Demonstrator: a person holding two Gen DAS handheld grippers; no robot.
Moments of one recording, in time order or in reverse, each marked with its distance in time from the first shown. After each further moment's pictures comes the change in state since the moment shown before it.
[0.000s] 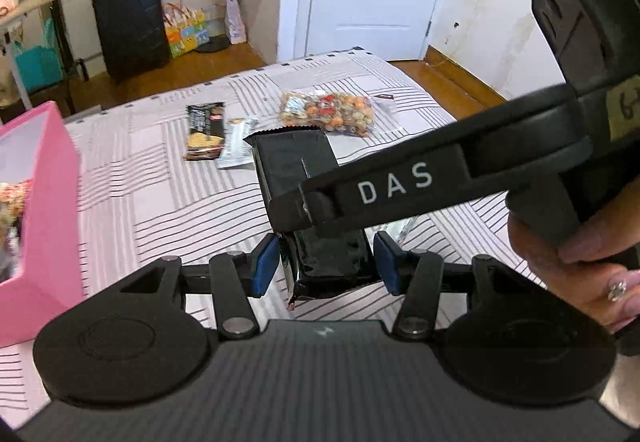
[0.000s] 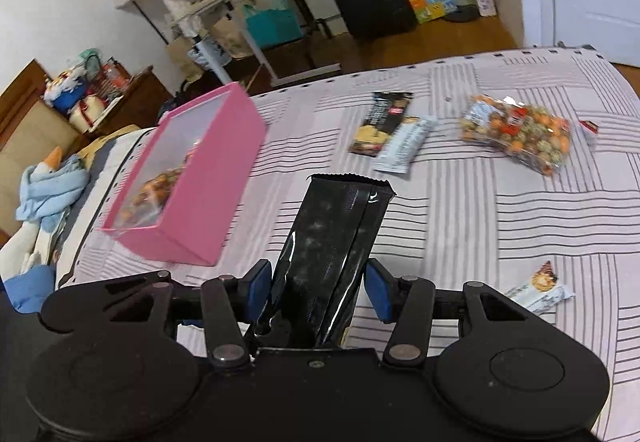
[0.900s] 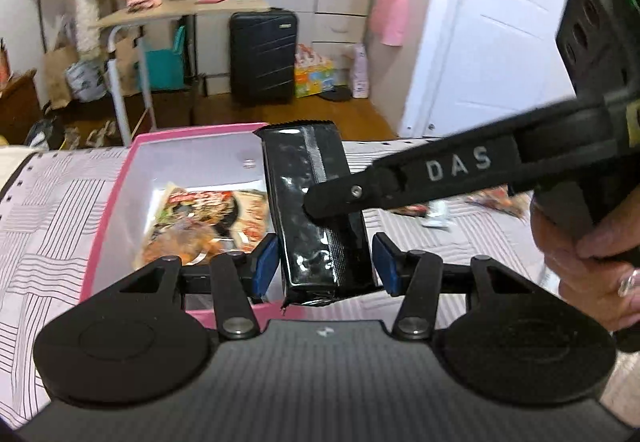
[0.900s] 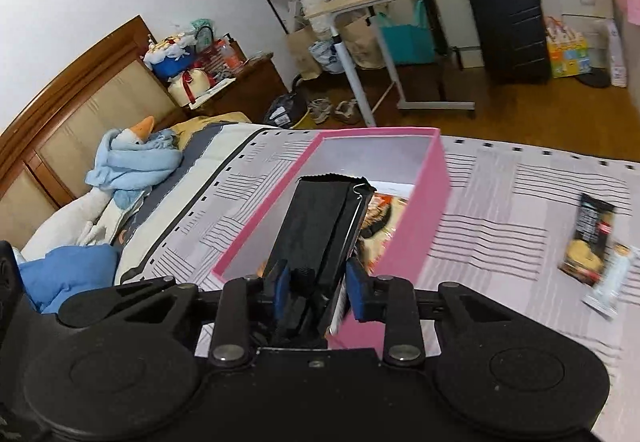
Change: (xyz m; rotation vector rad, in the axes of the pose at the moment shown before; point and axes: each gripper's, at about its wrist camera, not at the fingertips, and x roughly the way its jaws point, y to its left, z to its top) left arm -0.093 0.195 -0.013 -0.223 -0.176 0.231; right arm 0.103 0.158 0.078 -0.232 -0.019 0.241
